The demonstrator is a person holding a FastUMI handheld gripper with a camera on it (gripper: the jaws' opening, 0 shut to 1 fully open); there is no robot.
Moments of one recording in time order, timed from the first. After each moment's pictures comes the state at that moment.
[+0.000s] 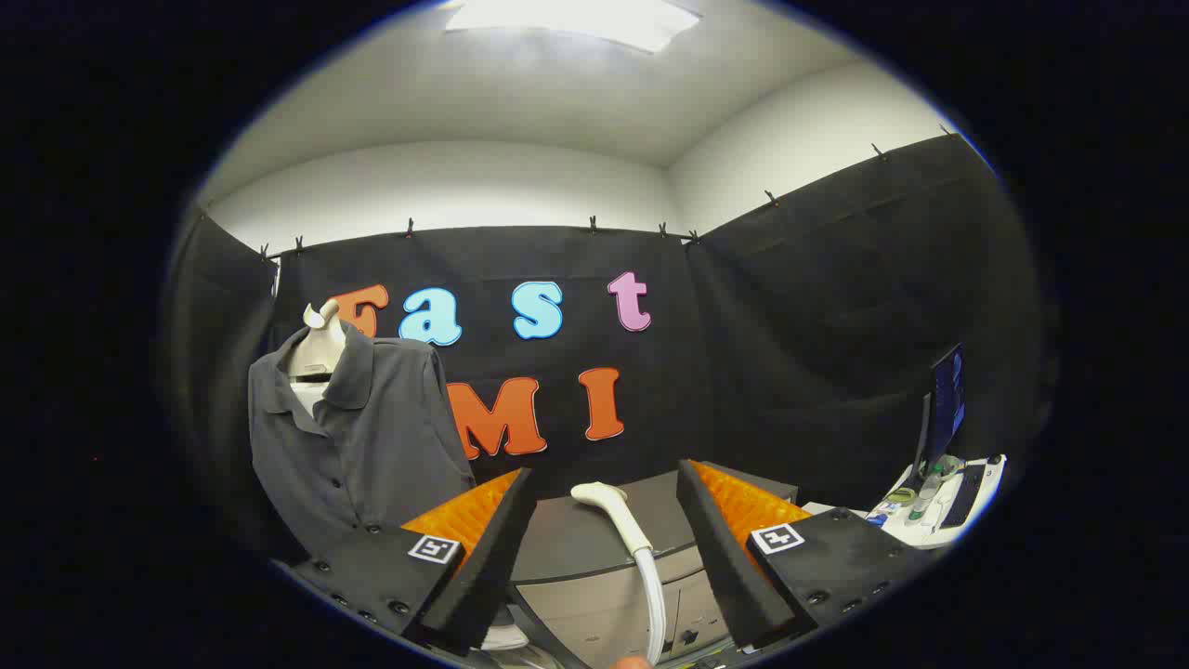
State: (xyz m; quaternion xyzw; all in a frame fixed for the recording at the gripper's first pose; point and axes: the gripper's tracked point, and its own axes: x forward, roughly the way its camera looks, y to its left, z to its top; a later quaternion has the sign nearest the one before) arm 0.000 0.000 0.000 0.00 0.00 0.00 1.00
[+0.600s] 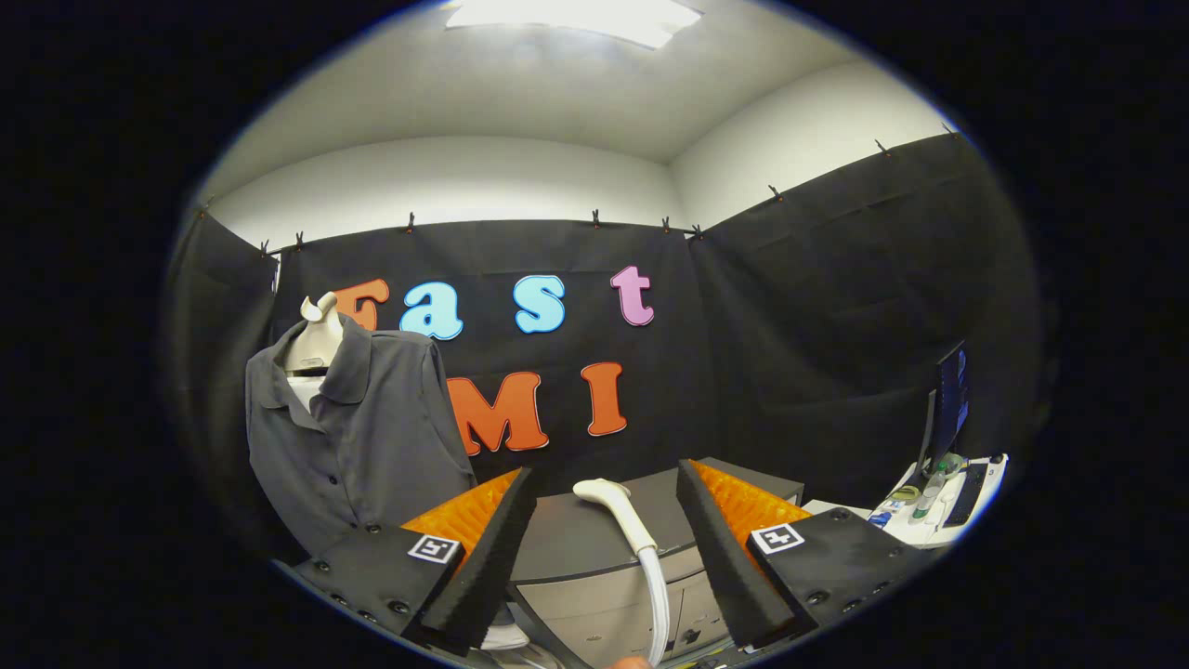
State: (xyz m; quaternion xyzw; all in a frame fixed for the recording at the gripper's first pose) arm 0.008 0.003 -0.007 0.00 0.01 0.00 1.00
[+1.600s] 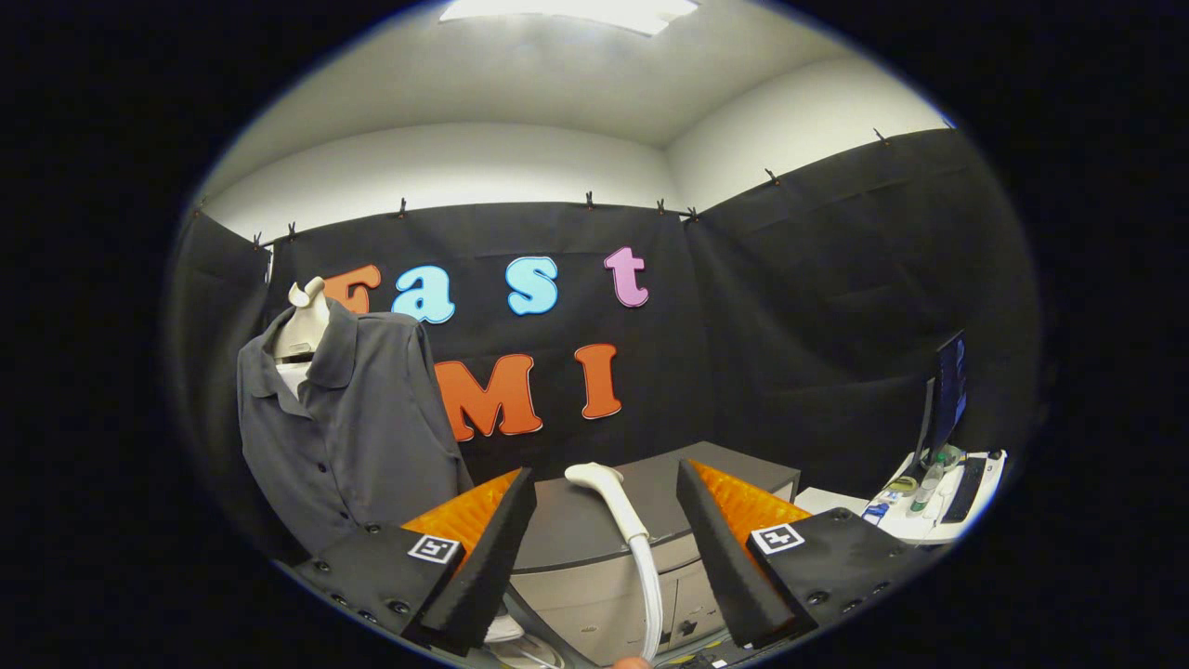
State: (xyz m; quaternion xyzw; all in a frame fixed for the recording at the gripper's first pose) arm 0.021 -0.014 -0.029 0.00 0.04 0.00 1.00
